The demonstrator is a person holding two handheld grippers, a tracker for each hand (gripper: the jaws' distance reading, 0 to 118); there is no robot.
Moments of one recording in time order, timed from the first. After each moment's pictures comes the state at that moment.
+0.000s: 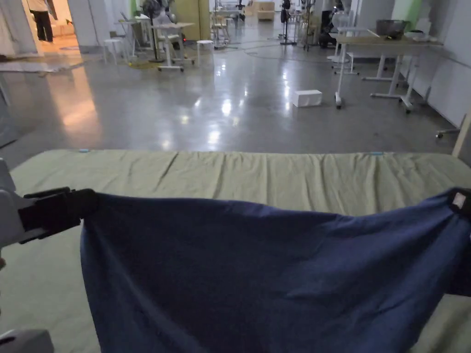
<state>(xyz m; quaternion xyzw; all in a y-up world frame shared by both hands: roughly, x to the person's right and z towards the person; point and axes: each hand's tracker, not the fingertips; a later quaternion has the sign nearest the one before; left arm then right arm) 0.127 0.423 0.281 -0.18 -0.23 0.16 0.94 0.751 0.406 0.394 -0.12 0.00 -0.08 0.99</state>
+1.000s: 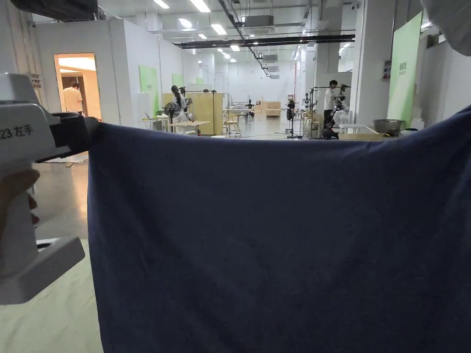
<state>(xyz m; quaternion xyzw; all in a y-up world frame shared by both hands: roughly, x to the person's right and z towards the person) 0.141 0.598 0.261 0.01 -0.15 0.09 0.98 0.706 0.628 0.384 0.04 -0.10 0.05 0.99</state>
